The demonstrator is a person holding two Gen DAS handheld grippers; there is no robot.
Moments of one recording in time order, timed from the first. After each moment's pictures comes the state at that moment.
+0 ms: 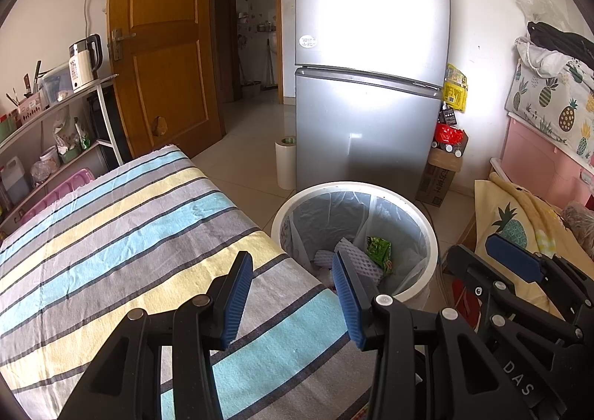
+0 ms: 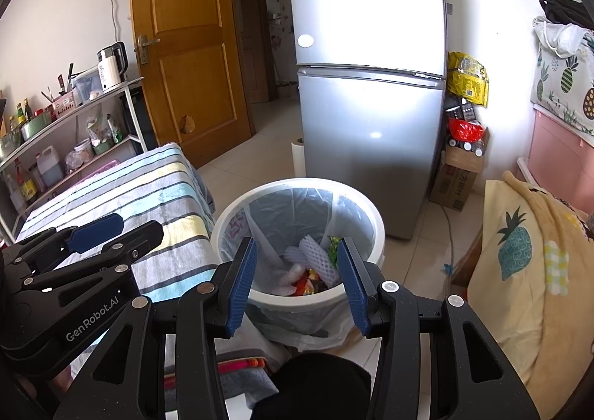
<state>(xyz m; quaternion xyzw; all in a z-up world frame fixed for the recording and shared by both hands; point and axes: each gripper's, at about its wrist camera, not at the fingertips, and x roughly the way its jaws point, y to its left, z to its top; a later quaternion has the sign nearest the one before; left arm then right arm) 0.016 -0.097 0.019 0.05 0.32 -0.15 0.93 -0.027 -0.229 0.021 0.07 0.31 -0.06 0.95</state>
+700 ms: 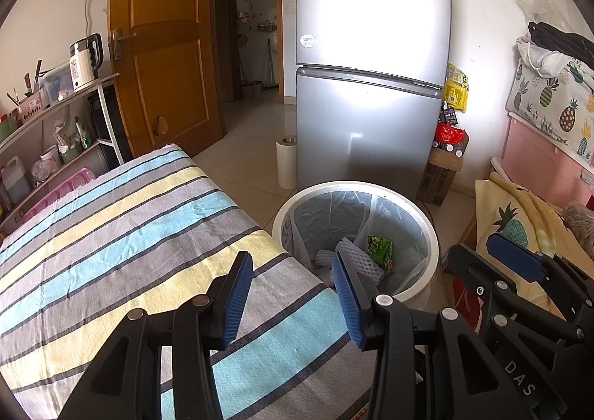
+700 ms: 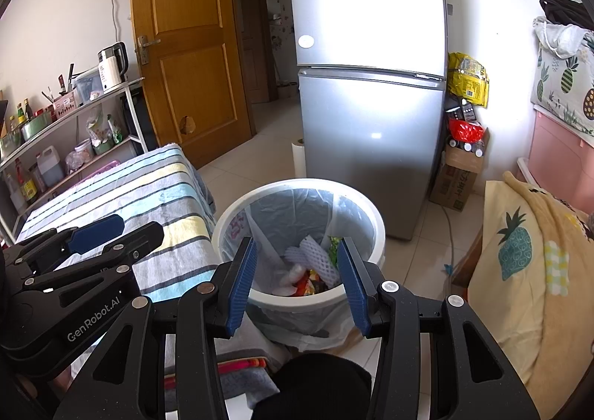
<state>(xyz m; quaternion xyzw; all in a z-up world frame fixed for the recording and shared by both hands) 0.014 -0.097 0.021 0.05 0.32 -0.15 0.93 -0.028 -0.229 0.021 0.07 0.31 -0.06 0.95</state>
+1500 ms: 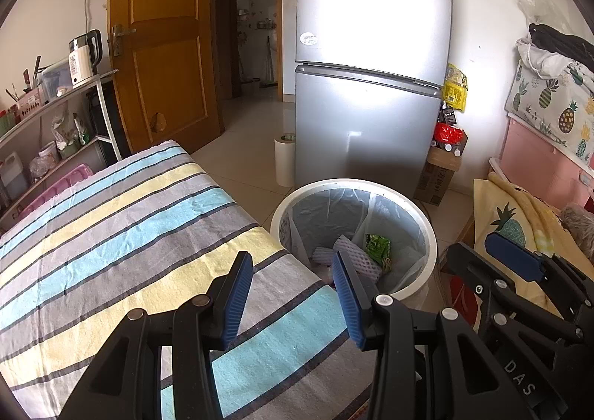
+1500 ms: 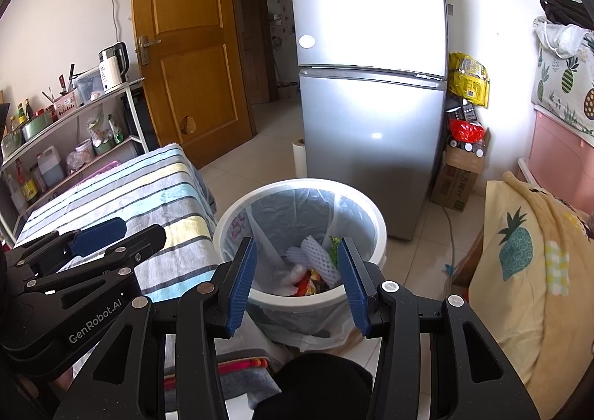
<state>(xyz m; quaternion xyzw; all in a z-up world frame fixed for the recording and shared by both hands) 0.016 -0.095 0.018 0.05 0.33 -0.15 0.93 -0.028 -0.228 0.022 0.07 0.31 -0.06 0.95</state>
